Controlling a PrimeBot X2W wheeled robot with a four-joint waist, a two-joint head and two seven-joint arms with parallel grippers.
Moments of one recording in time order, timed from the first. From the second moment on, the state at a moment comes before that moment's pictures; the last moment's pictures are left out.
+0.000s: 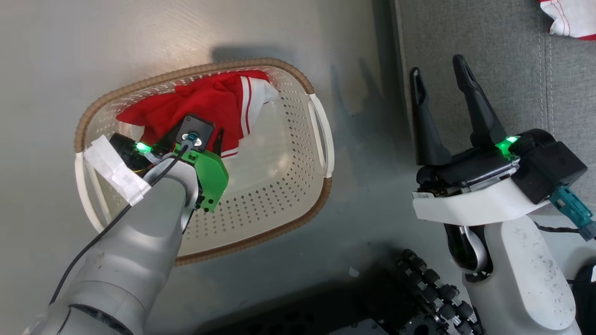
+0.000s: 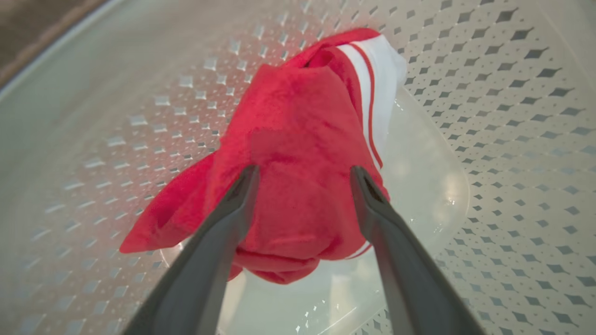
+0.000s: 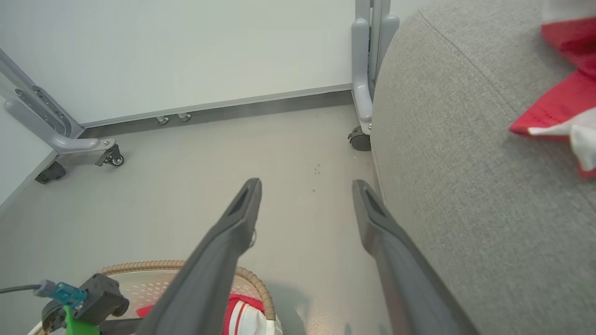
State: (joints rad) left arm -0.95 0.07 -0.79 1.25 -0.35 0.00 -0.21; right arm -0.35 -0.05 0.19 -0.10 0.23 0.13 -0.26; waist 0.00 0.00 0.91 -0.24
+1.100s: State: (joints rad) left arm -1.01 0.17 -0.86 1.29 -0.35 0.04 0.16; right arm -0.38 -0.05 0.21 -0.14 0.30 0.13 -0.26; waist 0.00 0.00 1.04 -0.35
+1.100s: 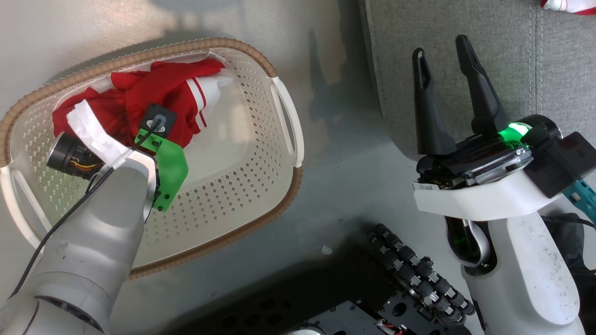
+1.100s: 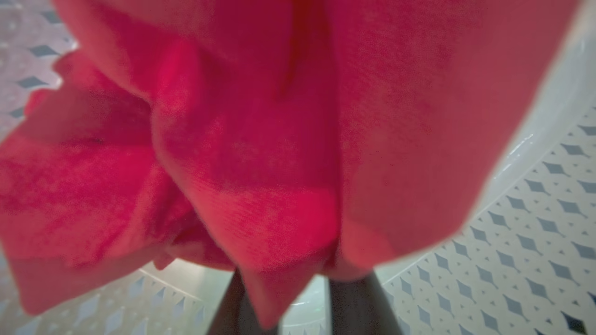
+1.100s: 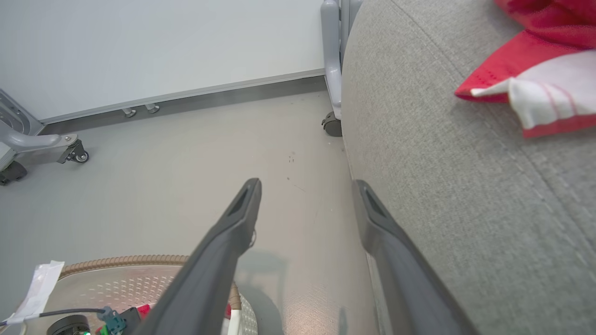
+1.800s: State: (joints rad) left arm -0.99 0.17 -0.86 1.28 -0.38 -0.01 -0.06; right arm -0.38 -0.05 0.18 -0.14 0.29 0.13 -0.26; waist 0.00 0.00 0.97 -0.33
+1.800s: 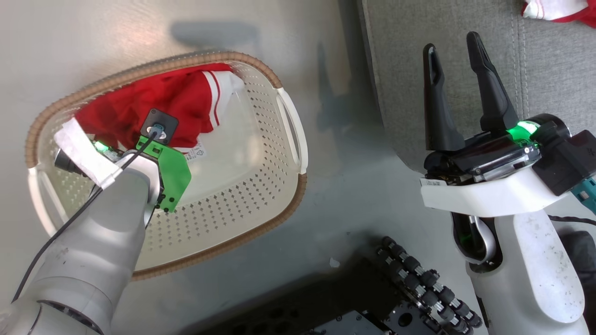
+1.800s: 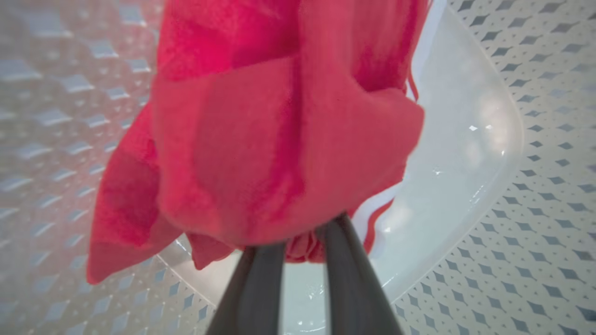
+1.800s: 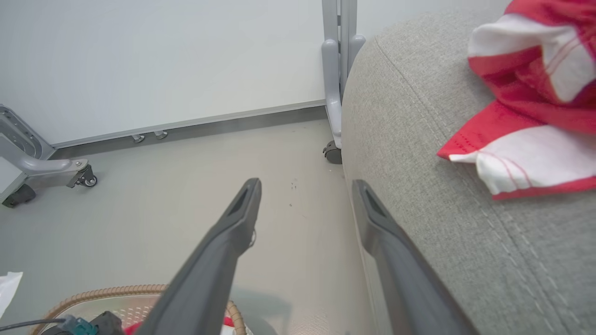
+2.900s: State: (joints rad) left arm -0.74 0.12 -0.83 0.82 -0.40 0.00 -0.26; right arm -0.21 -0.06 0.10 -0.06 0.17 0.13 -0.24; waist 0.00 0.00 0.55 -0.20
